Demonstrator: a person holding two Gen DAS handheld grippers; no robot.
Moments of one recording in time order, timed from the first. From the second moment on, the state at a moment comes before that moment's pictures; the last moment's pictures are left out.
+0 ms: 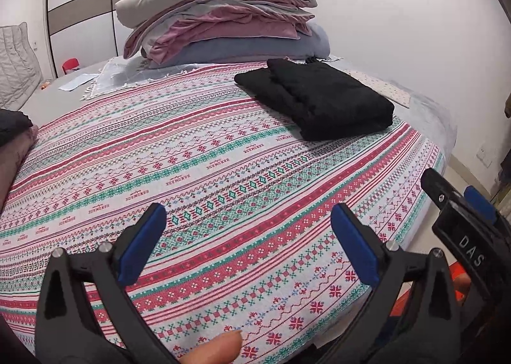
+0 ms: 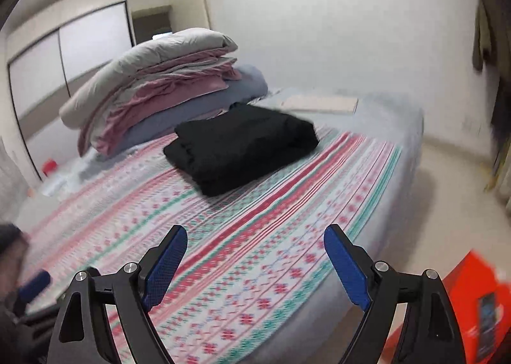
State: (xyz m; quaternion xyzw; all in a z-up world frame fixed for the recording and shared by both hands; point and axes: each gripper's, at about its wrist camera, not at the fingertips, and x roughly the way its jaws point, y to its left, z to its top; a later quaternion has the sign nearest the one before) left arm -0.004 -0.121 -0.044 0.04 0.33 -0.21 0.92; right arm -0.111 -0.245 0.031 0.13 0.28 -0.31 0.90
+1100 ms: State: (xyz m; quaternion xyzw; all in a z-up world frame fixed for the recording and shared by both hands) left arm 0.003 -0.118 -0.051 0.02 0.33 -0.22 0.92; right arm -0.100 -0.250 0.018 0.12 0.32 -0.33 0.88
